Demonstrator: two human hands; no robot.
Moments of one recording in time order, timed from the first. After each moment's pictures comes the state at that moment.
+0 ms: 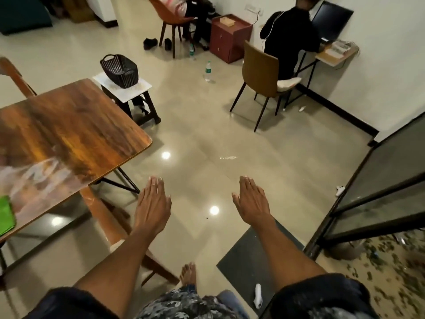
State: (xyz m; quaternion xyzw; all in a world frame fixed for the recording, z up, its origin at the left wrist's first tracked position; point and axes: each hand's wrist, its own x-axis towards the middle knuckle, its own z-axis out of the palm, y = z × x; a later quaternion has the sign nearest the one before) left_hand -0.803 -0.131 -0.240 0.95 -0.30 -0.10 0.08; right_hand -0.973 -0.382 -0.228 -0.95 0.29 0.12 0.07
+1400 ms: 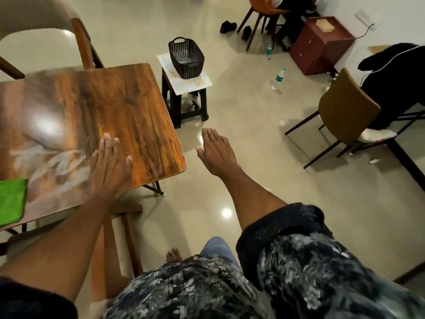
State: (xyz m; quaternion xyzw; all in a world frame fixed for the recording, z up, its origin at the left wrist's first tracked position) left_hand -0.494 -0.128 -0.212 0.99 -0.04 -0.04 0.11; right_hand -0.494 -0.429 -0.209 -0.99 -0.02 0.07 0.07
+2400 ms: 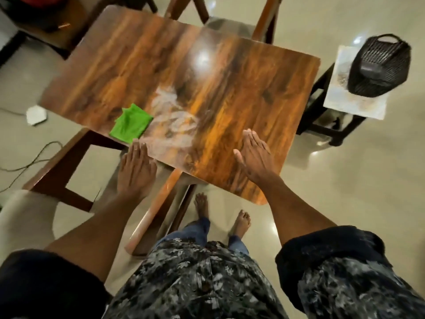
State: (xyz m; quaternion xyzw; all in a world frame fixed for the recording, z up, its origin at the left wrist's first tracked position) left_hand -0.518 -0.021 -0.249 0.94 0.33 -0.09 0.04; right_hand -0.299 -0.289 -0.296 -0.92 -0.32 0.20 0.13
